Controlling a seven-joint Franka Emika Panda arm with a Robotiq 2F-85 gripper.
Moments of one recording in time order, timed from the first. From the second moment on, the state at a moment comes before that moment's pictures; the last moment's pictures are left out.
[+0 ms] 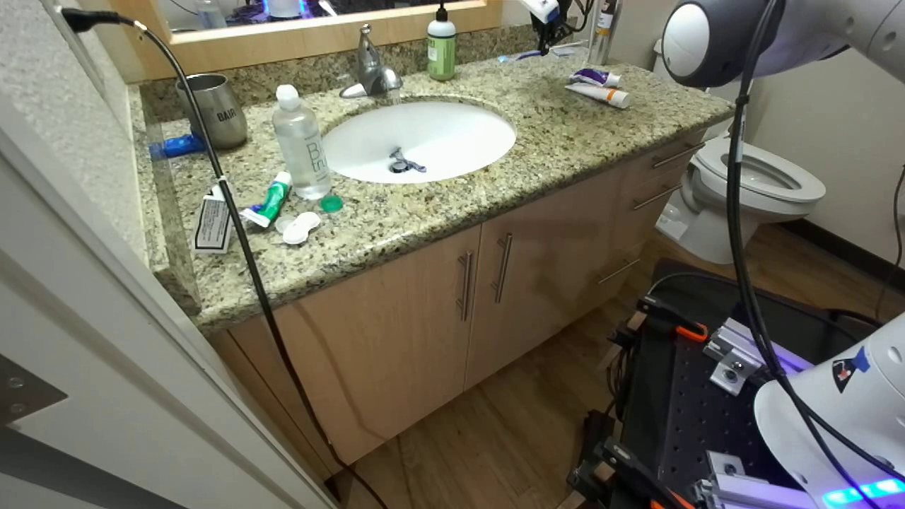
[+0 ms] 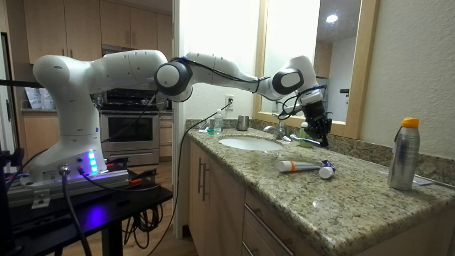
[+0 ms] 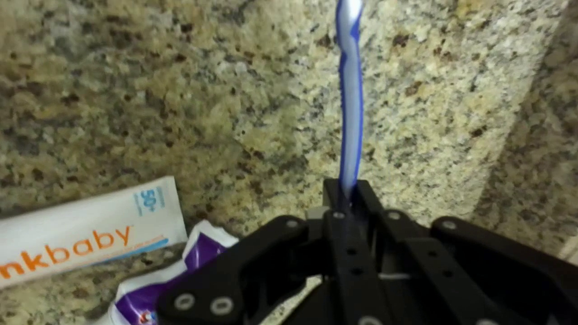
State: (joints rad) arm -0.80 1.35 -0.17 -0.37 0.01 2.10 1.24
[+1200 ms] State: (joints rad) arm -0.75 1.32 -0.14 -0.37 0.01 1.97 1.33
